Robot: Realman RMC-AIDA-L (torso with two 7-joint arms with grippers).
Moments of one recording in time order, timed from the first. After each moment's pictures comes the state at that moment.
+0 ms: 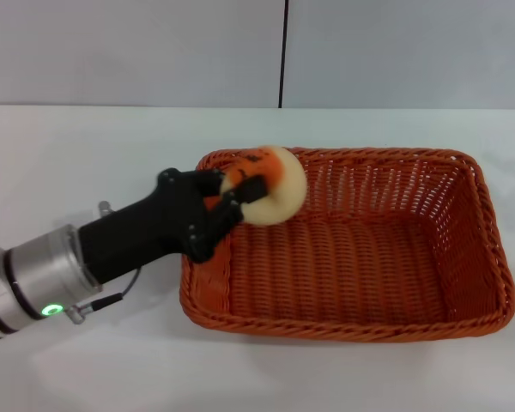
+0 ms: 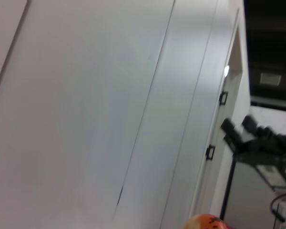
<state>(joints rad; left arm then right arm) -0.54 -2.07 0.20 0.07 2.13 1.74 -0.85 0.24 2.07 -0.70 -0.62 -1.14 -1.87 1.16</state>
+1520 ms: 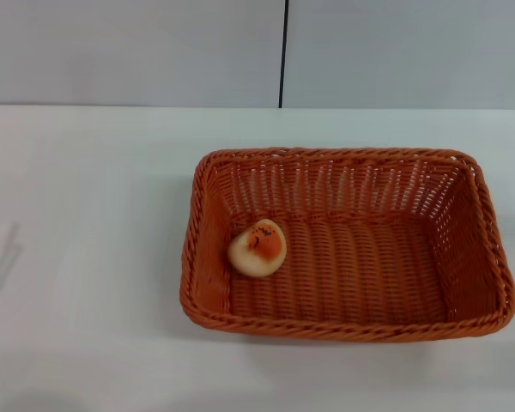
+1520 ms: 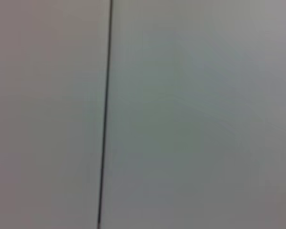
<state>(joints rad) -0.09 -2.07 -0.48 0.08 2.05 1.80 -0.41 0.24 2.08 -0.21 -0.09 -1.13 -1.74 0.52</state>
